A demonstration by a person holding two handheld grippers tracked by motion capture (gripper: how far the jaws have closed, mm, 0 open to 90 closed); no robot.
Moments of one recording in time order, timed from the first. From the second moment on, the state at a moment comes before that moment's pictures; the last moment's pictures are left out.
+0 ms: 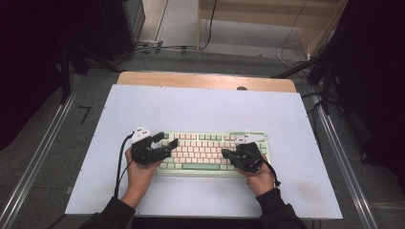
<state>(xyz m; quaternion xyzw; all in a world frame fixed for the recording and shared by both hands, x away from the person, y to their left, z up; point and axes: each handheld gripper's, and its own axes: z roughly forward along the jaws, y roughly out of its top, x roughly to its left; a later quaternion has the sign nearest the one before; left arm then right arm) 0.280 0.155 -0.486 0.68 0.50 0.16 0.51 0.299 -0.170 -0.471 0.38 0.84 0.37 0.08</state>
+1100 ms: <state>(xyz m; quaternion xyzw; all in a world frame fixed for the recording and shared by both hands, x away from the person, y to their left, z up) 0.280 0.153 -0.487 0.68 0.49 0.16 0.51 0.302 -0.175 -0.479 0.38 0.85 0.35 0.05</state>
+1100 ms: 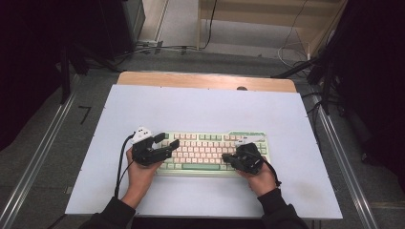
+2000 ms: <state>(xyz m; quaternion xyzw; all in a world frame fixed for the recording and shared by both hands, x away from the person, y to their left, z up) 0.280 0.152 -0.488 0.69 0.49 0.16 0.51 0.307 -0.201 -0.467 0.45 0.76 0.46 0.08</state>
